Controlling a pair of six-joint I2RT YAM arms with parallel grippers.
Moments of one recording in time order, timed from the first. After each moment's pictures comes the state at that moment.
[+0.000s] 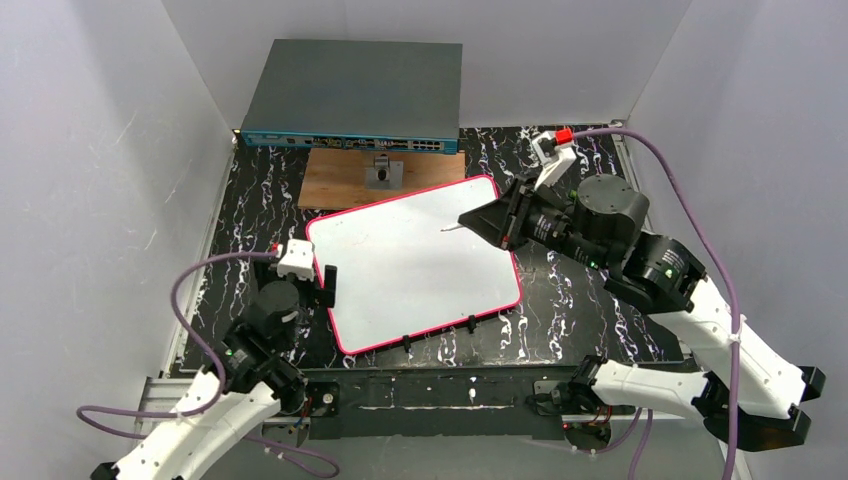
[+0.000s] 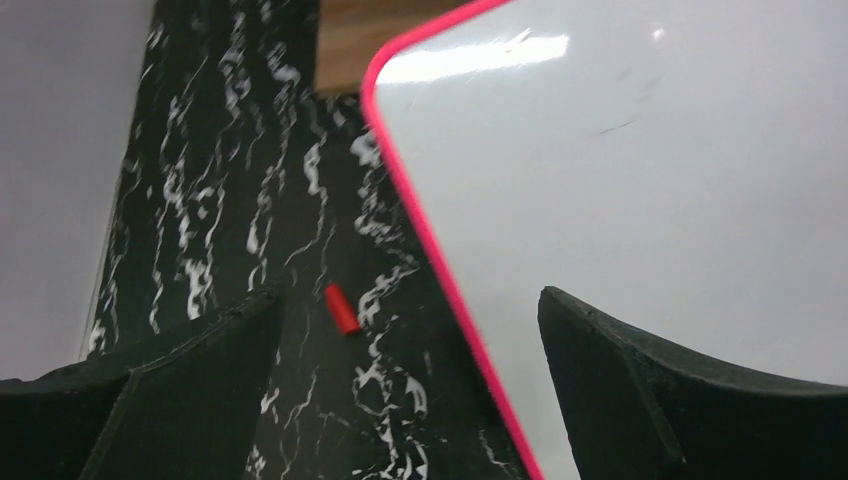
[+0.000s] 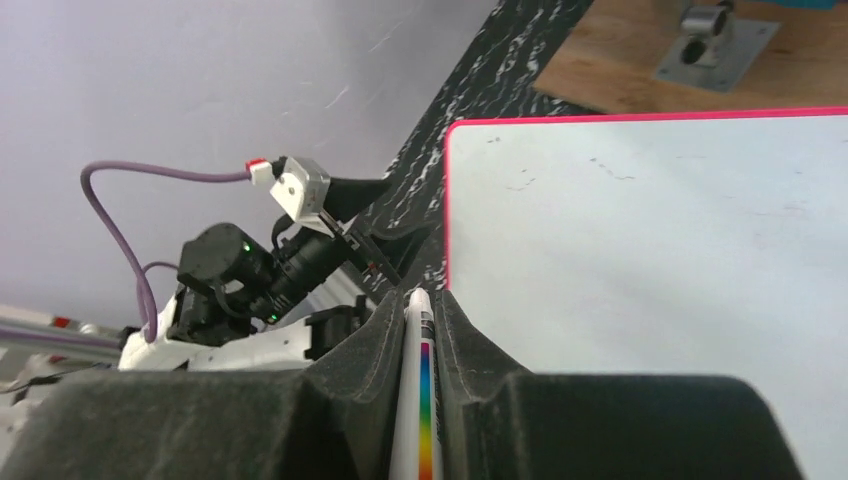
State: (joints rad) left arm -0.69 0.38 0.59 -0.55 -0.54 -0.01; right arm 0.96 1.02 1.48 -0.62 -0.02 0.66
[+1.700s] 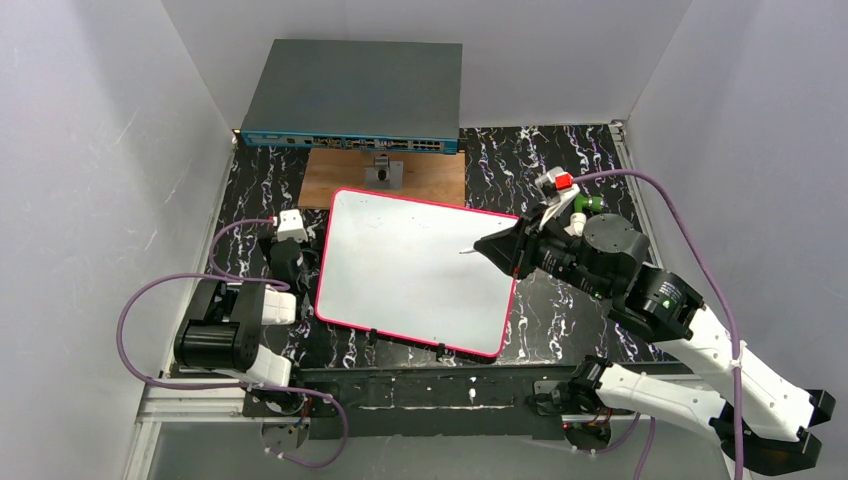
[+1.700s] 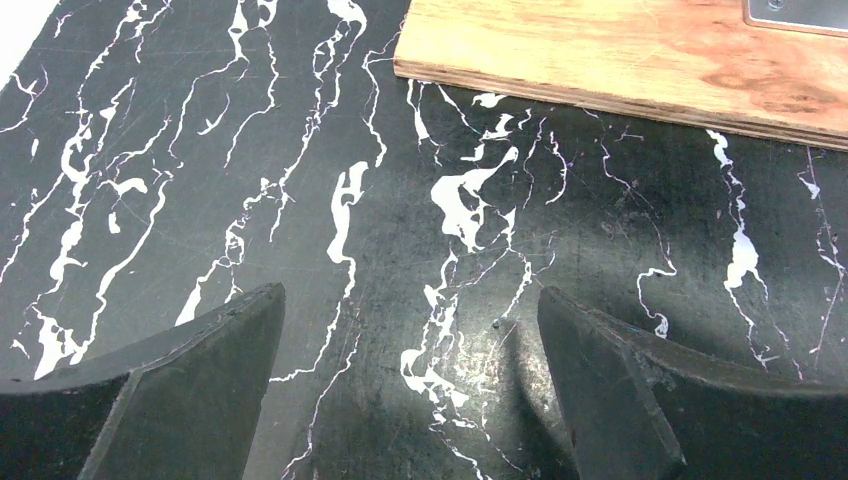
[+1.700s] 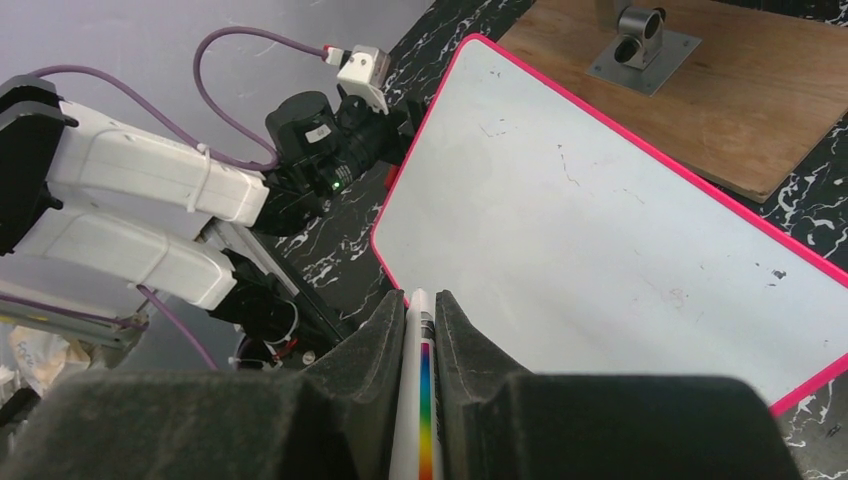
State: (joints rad) left arm -0.07 1.50 0.26 0.90 -0.25 -0.03; right arm 0.95 0.80 1.15 -0.51 0.02 0.45
